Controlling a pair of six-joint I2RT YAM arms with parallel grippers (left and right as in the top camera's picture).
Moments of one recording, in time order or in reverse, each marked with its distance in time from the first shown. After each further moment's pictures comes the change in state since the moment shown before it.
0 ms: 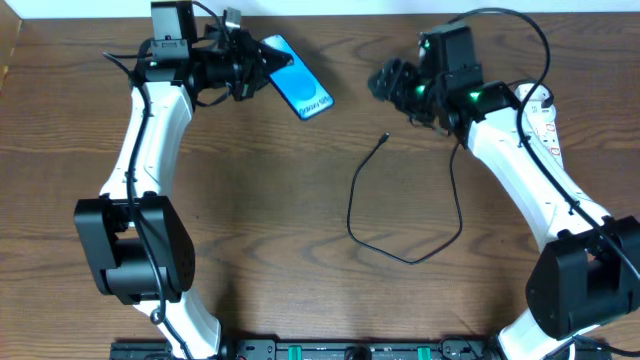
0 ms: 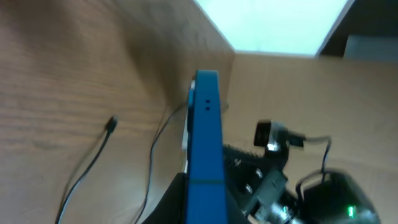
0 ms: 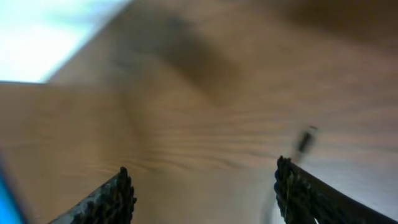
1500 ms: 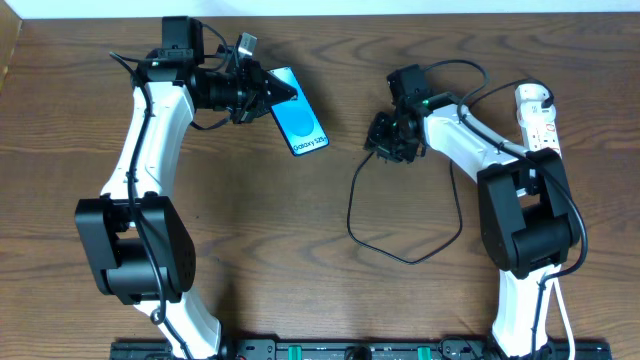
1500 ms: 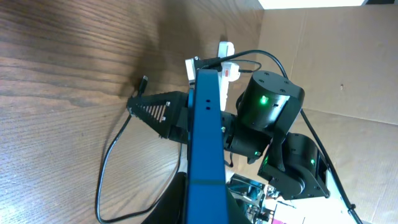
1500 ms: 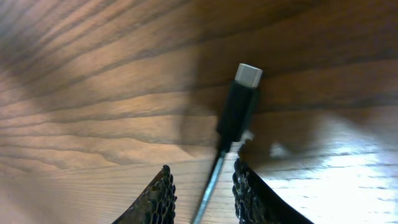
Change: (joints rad) left arm -0.005 0.000 0.000 -0.324 0.002 0.361; right arm 0.034 0.339 0.000 -0.074 -0.063 0.036
